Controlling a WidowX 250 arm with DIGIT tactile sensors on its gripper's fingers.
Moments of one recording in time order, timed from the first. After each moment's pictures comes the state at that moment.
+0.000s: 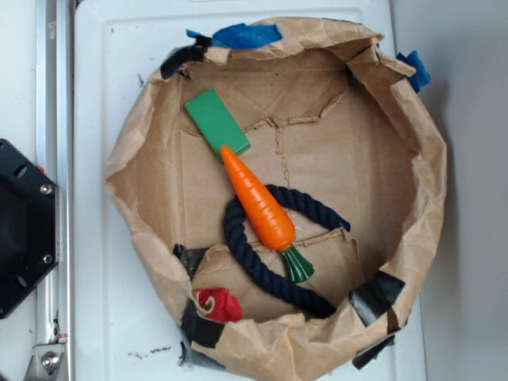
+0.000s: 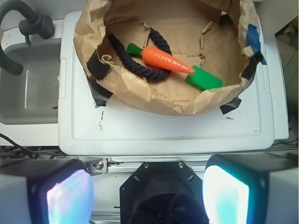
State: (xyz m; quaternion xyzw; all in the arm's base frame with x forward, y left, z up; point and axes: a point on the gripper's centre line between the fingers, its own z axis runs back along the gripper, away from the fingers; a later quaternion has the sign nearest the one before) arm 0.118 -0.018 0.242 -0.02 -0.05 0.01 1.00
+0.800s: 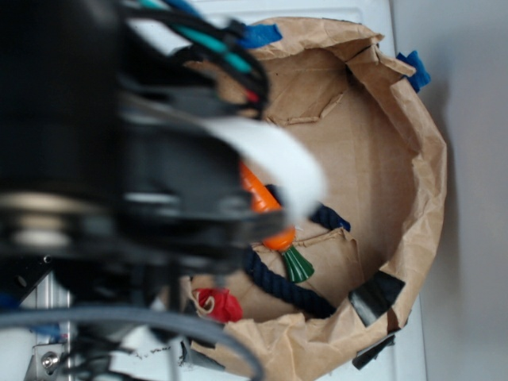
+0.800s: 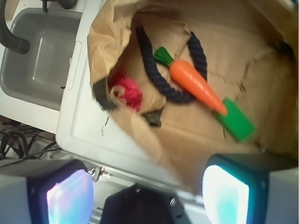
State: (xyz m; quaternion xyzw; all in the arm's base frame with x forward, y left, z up) arm 0.201 -0.020 0.199 -0.05 0.04 -0.15 0.99
